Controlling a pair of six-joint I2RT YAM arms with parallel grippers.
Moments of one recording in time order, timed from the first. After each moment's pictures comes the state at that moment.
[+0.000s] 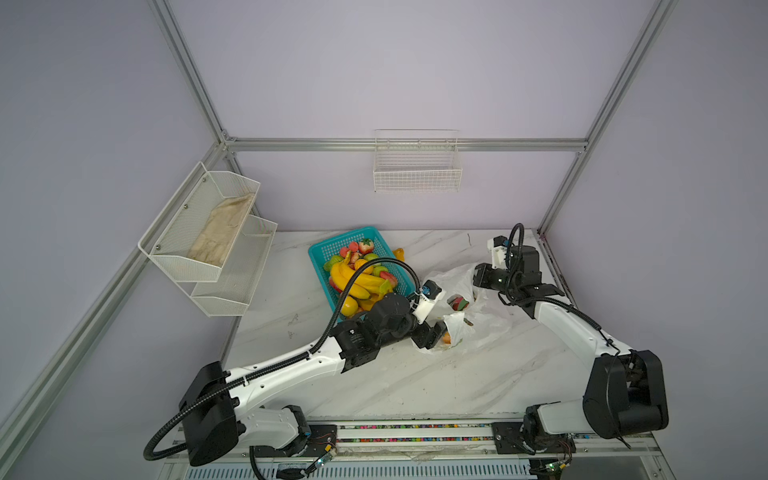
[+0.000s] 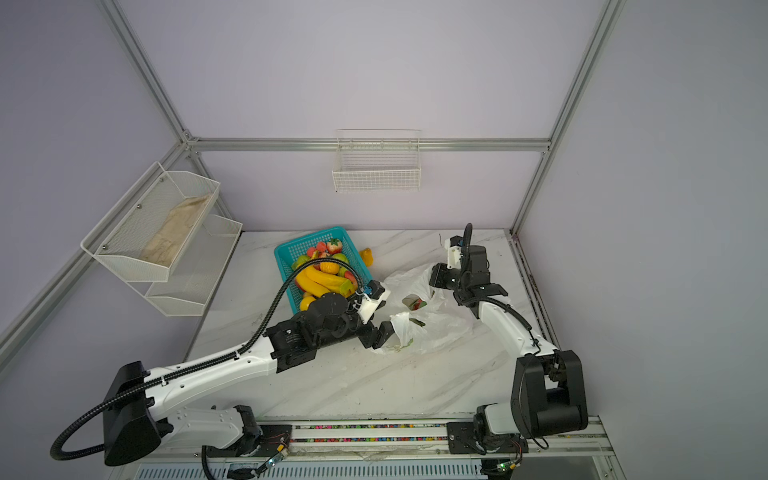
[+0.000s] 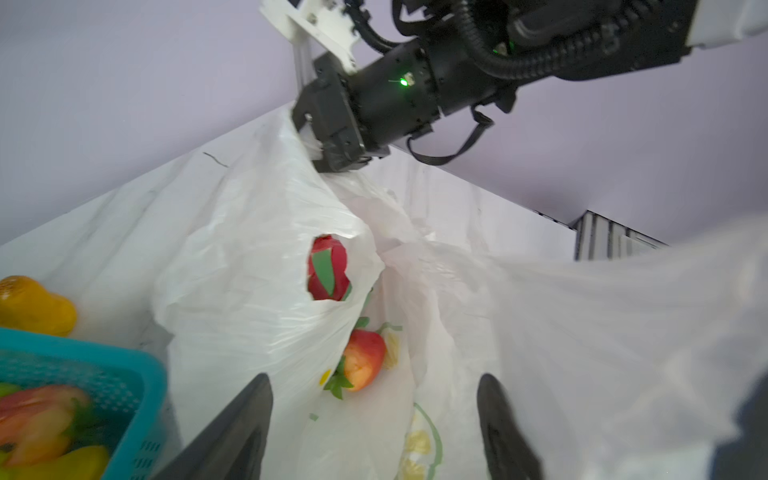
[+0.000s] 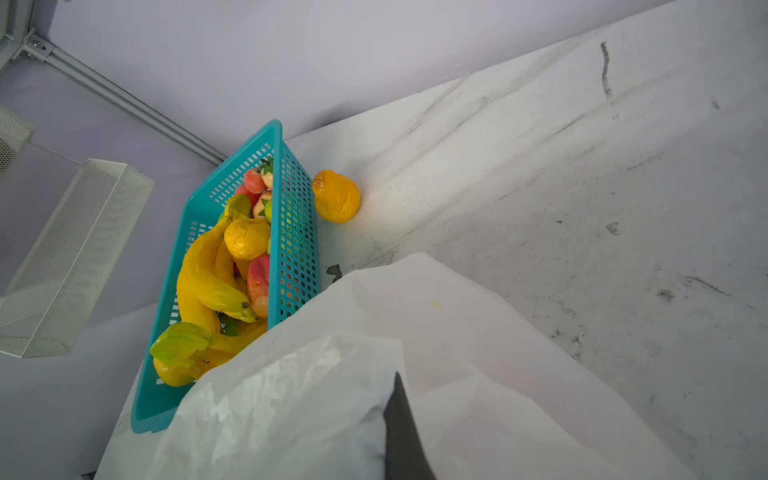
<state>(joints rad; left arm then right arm) -0.94 1.27 0.98 -0.06 0.01 -0.09 0.16 1.40 0.97 -0.12 -0.43 0.41</state>
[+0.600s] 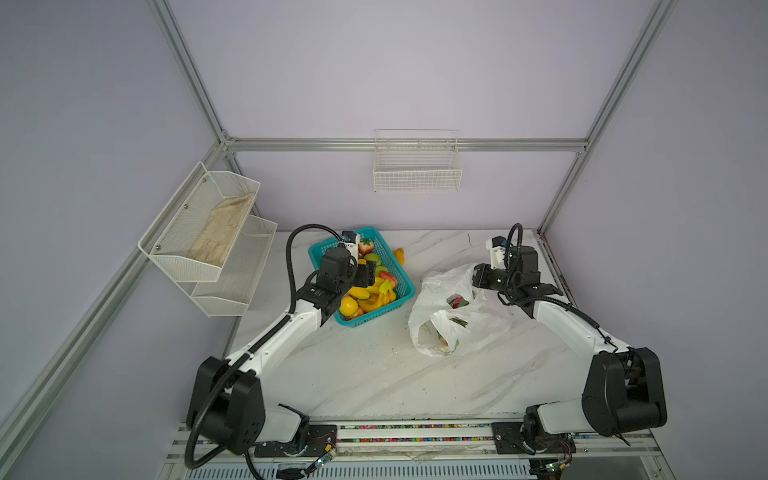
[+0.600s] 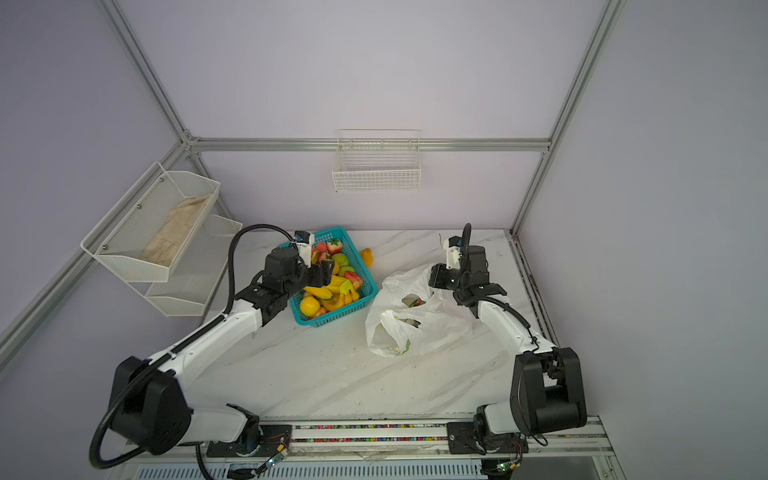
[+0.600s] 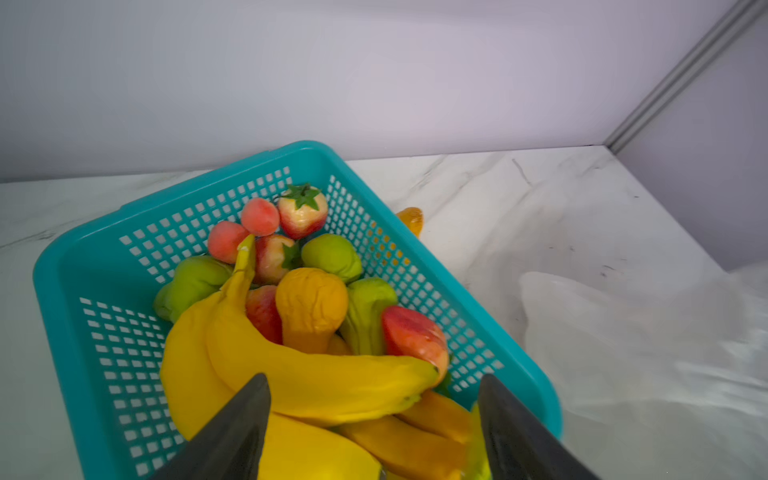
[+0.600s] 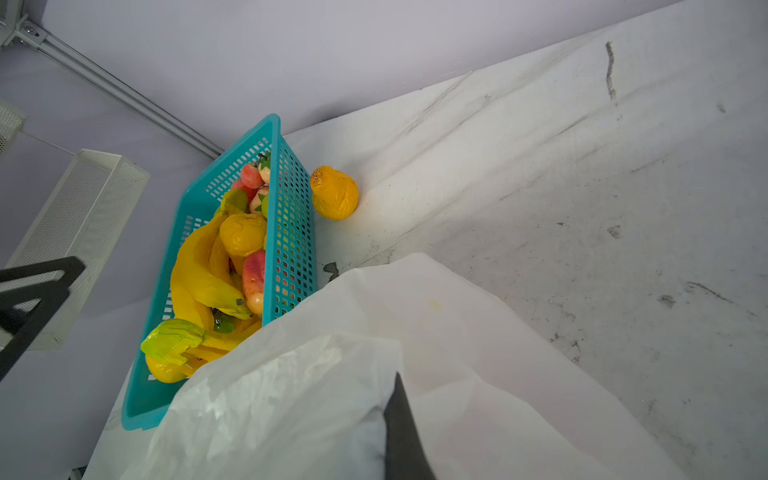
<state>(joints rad) -0.36 1.47 1.09 -0.13 -0.07 -0.20 0.16 1.42 0.97 -0.12 -0.43 0.38</state>
